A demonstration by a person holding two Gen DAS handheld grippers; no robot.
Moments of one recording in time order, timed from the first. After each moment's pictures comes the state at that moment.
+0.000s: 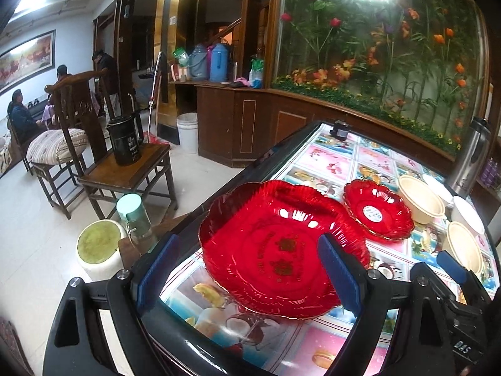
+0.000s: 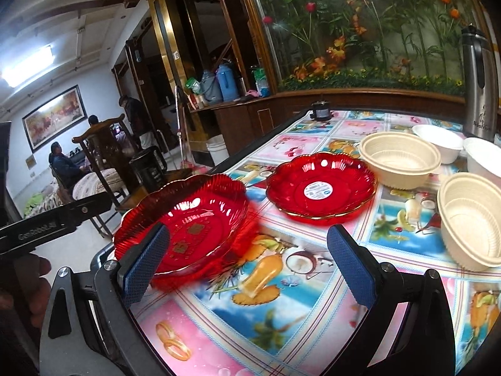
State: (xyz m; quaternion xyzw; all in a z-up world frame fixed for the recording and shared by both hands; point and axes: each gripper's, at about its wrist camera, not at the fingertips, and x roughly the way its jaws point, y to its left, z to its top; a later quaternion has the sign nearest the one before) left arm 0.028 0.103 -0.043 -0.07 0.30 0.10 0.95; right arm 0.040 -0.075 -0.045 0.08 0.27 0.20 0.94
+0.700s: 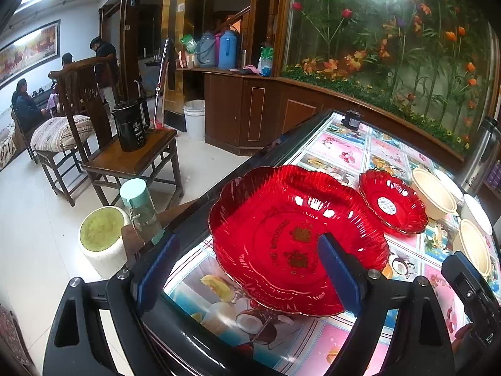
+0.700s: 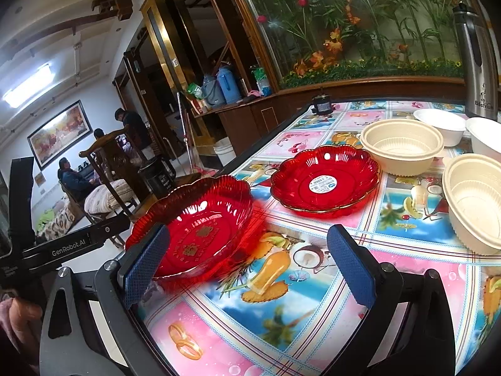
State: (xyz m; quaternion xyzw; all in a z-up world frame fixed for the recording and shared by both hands) left arm 0.033 0.114 -0.058 -0.08 0.32 0.11 0.94; right arm 0.041 -0.084 -0.046 0.13 0.28 0.21 0.93
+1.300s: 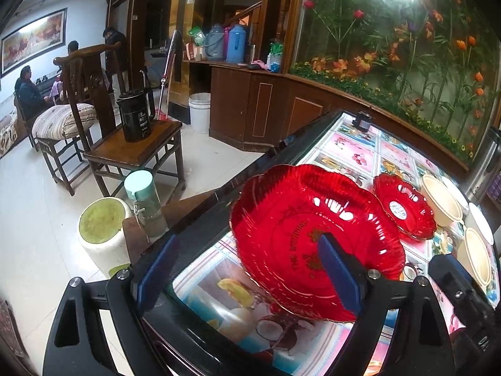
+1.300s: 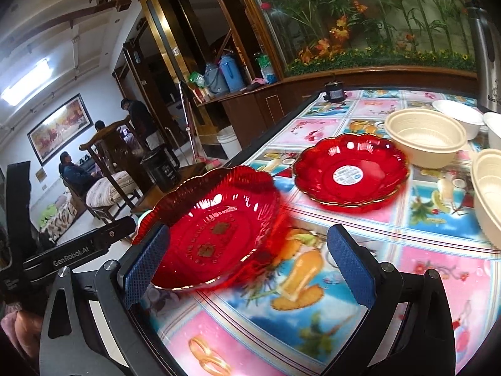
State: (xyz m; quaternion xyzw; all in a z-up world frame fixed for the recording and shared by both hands) left arm 0.038 0.138 -0.066 -0.11 0.33 0.12 0.93; right arm 0.056 -0.041 -0.047 0.12 0.30 0.22 0.92
